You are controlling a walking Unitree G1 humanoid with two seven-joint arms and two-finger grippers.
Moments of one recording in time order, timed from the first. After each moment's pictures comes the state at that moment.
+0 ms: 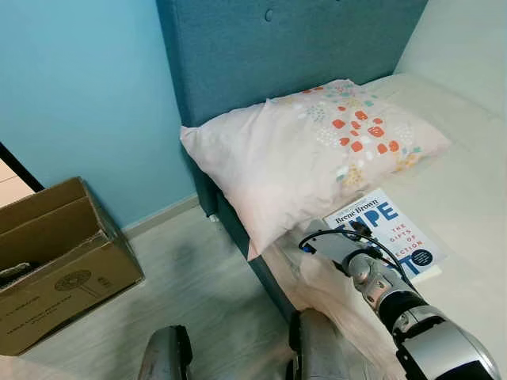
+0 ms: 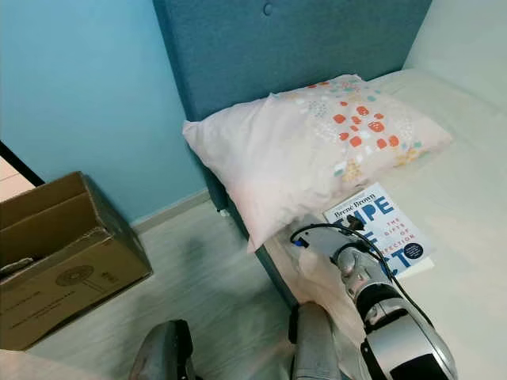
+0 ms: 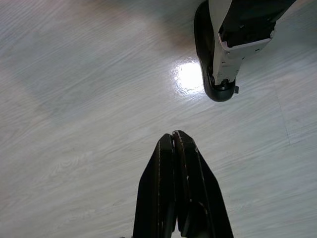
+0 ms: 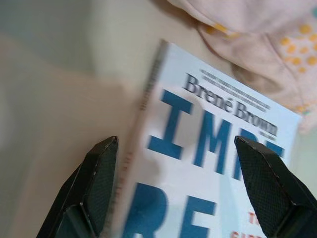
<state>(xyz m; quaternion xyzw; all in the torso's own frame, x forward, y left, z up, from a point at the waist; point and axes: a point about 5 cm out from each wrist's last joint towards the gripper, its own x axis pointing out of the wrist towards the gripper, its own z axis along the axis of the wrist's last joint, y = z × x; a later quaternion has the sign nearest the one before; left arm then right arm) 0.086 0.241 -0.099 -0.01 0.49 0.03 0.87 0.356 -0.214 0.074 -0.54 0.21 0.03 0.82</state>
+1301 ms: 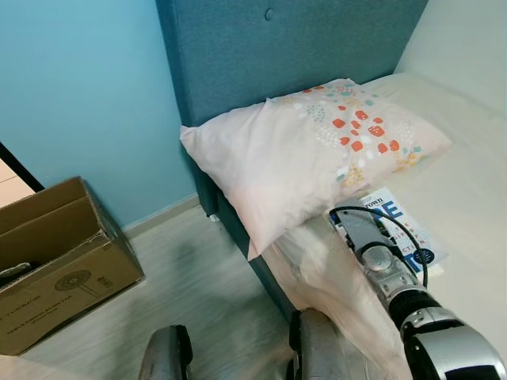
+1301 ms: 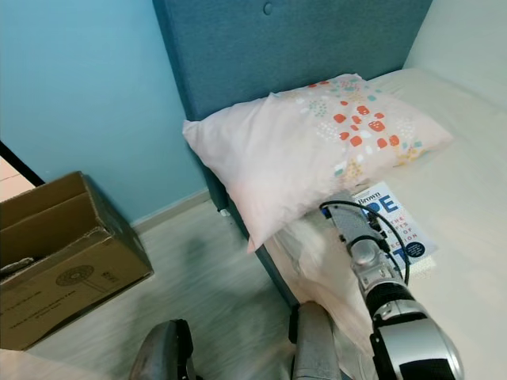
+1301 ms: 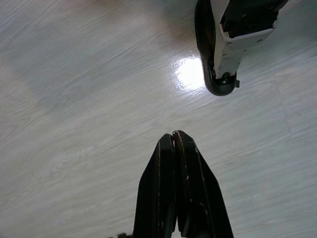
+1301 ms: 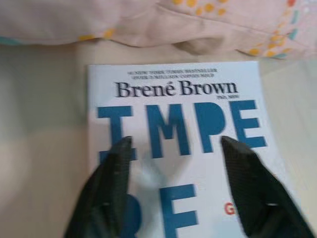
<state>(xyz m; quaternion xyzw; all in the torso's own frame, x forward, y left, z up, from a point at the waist) 0.078 0.242 -0.100 -0.01 0.50 0.02 0.87 0.360 -0.236 0.092 -0.33 0.17 -0.09 0.92</state>
